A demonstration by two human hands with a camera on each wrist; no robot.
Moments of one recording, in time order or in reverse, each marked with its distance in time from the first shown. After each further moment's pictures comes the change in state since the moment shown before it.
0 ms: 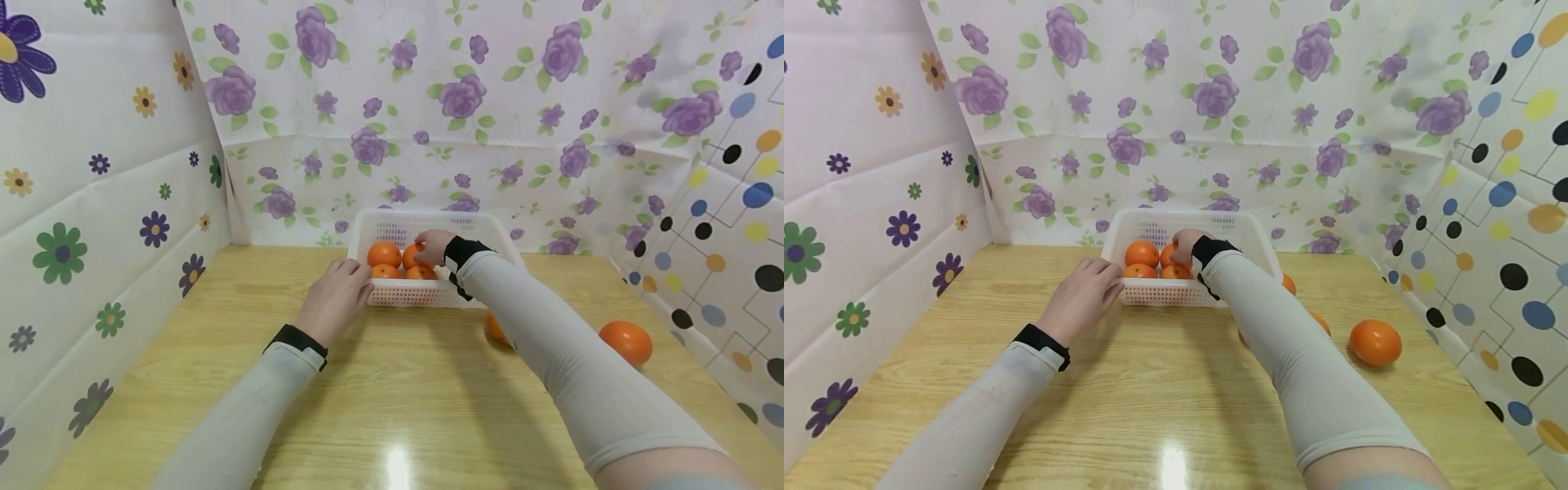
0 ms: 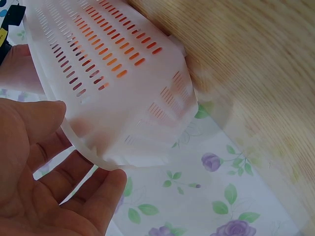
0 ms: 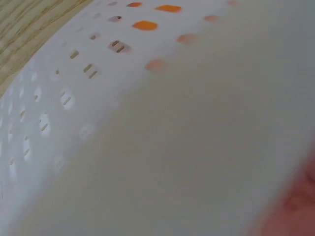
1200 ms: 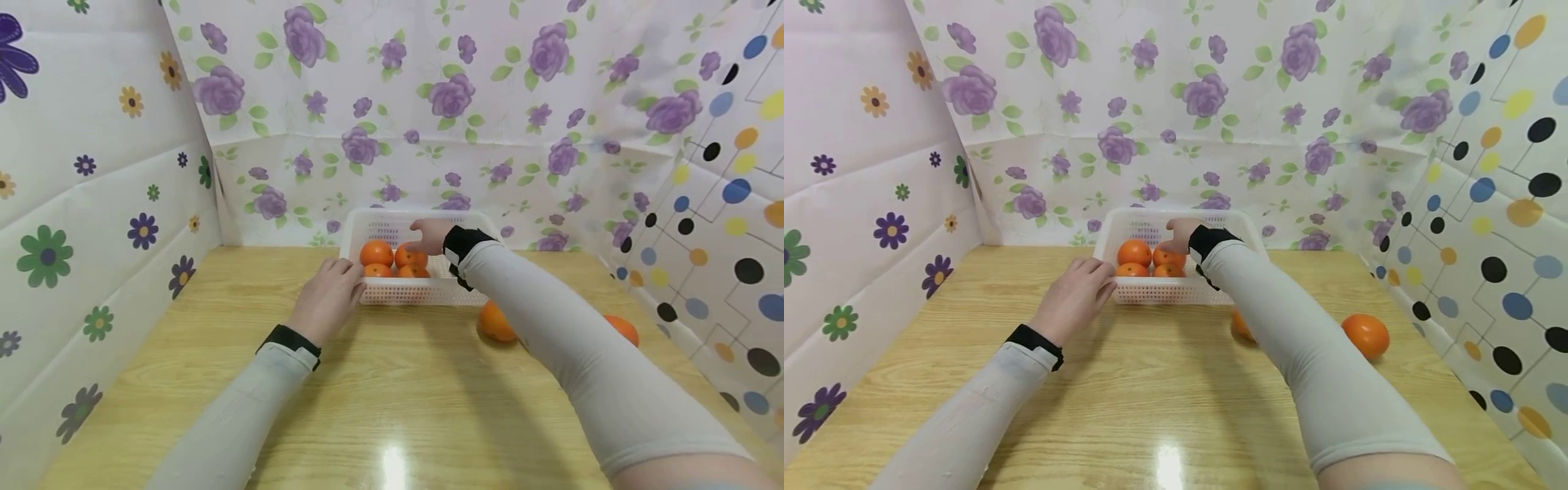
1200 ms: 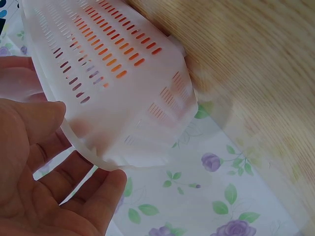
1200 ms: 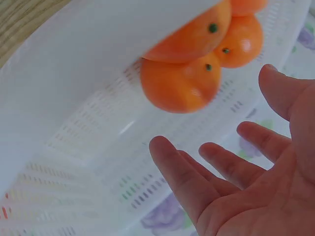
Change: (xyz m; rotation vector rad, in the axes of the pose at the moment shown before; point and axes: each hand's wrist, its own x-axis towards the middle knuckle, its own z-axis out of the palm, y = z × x) left_hand -0.001 0.003 -0.001 -0.022 0.014 0.004; right_hand -0.047 -0.015 -0.030 -0.048 0.055 -0.068
